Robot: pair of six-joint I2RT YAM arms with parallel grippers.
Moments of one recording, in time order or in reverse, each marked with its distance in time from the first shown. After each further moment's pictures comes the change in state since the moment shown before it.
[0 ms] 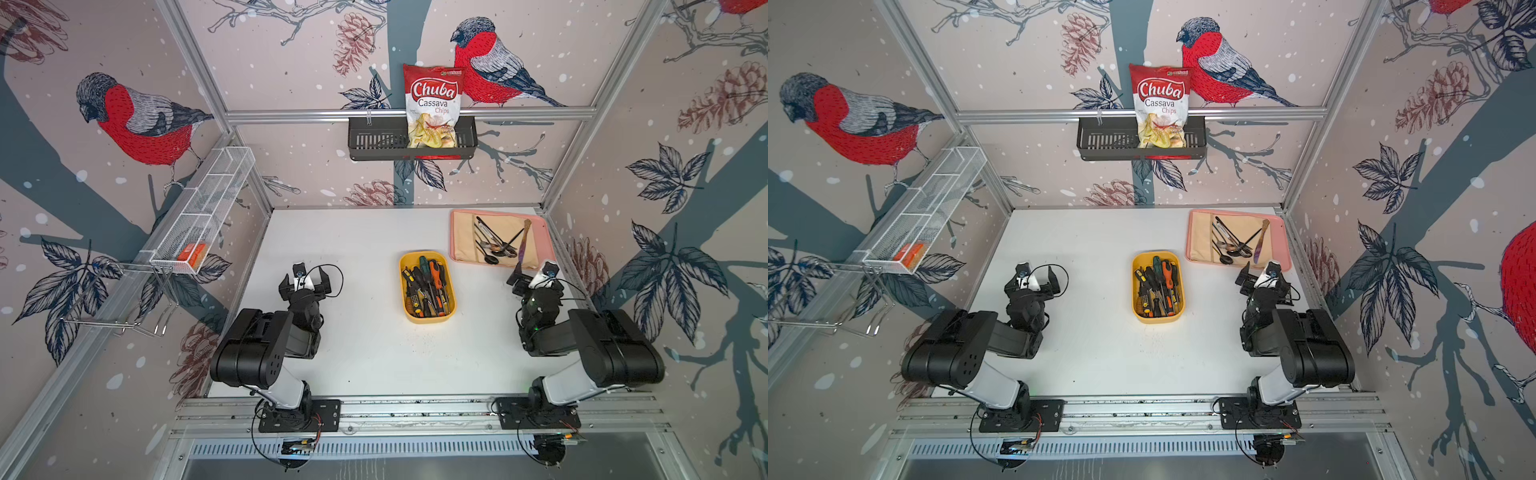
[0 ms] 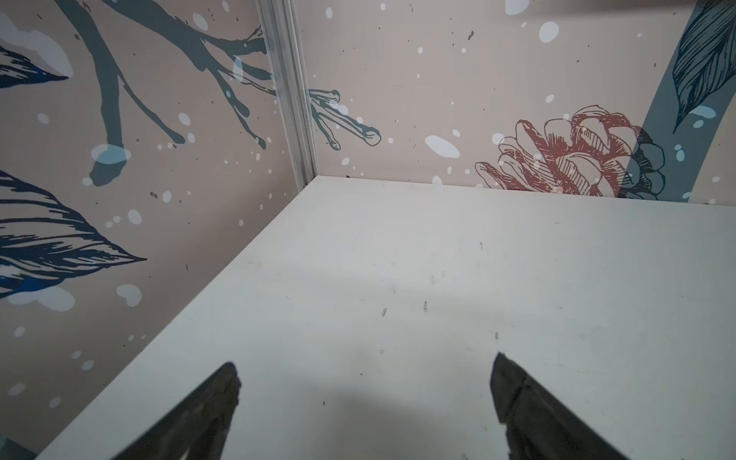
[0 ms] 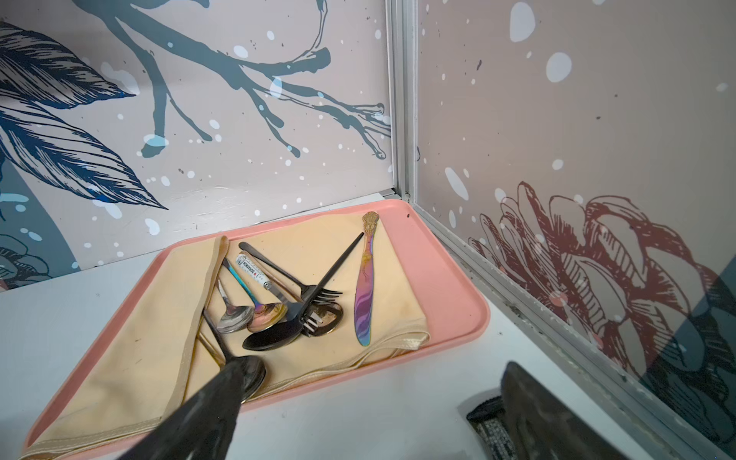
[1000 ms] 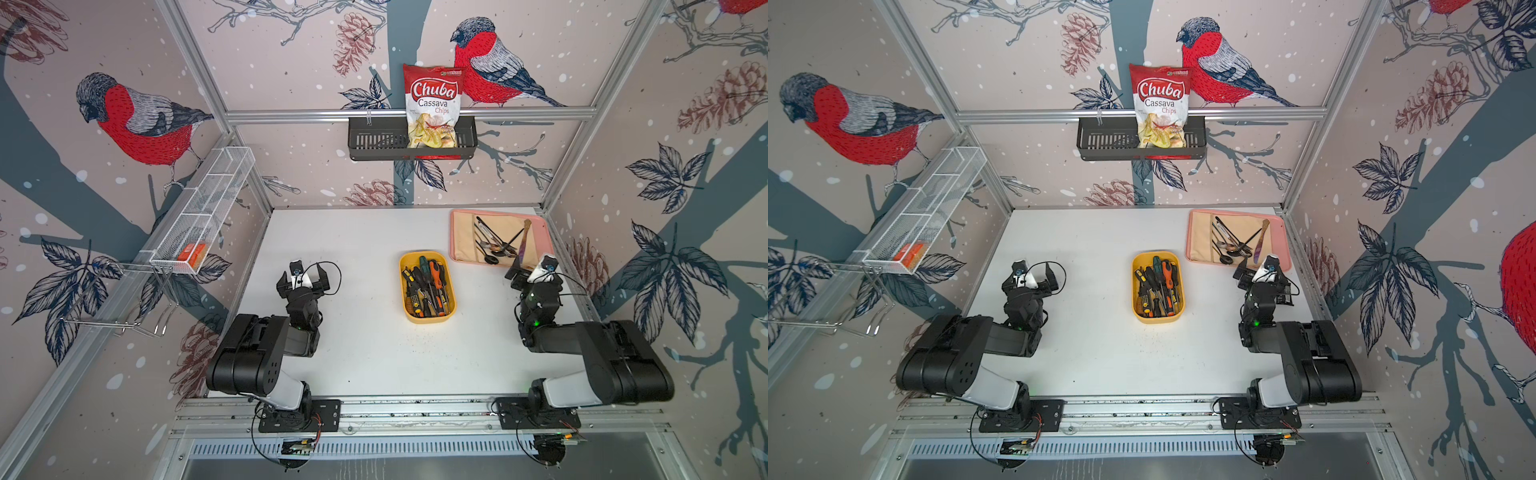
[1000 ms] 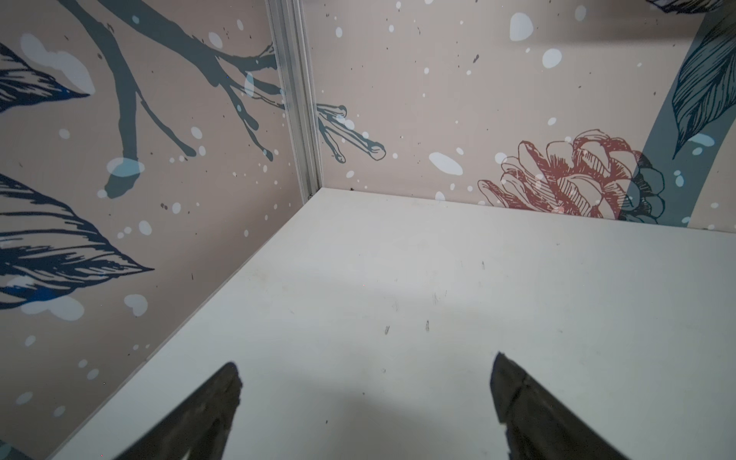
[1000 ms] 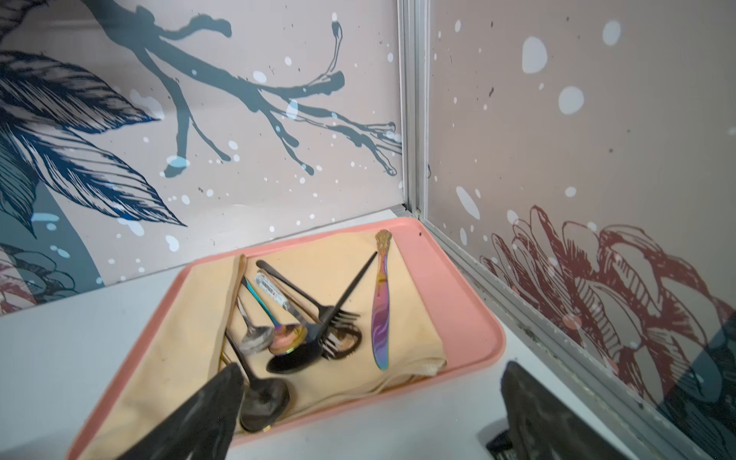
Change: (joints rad) left arm 0.002 -0.071 0.045 -0.074 -0.022 -0.011; right arm 0.042 -0.149 0.092 -0.188 0.046 -0.002
